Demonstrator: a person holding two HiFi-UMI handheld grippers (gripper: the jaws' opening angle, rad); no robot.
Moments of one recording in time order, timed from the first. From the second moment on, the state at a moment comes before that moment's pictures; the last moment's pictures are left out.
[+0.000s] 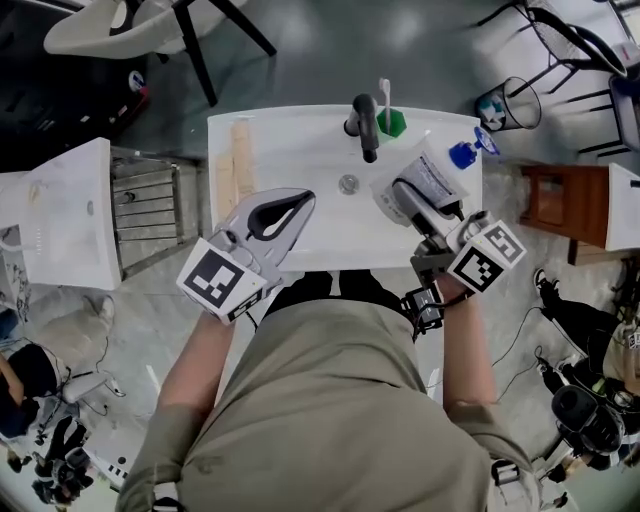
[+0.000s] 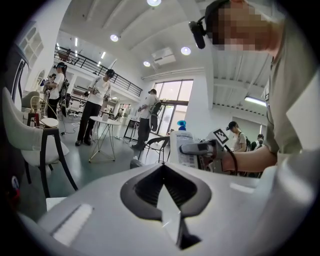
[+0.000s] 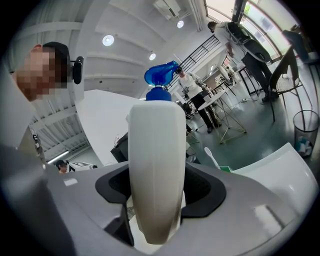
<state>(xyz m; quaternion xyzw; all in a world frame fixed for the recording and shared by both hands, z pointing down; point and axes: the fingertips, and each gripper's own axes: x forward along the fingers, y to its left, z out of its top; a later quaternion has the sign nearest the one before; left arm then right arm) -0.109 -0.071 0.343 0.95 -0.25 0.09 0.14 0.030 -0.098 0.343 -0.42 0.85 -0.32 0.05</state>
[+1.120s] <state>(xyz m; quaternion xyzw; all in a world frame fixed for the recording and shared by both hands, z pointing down) -0.056 -0.064 0.386 0.92 -0.30 0.15 0.18 0.134 -0.182 0.451 -0.49 0.83 -0.27 -0.02</state>
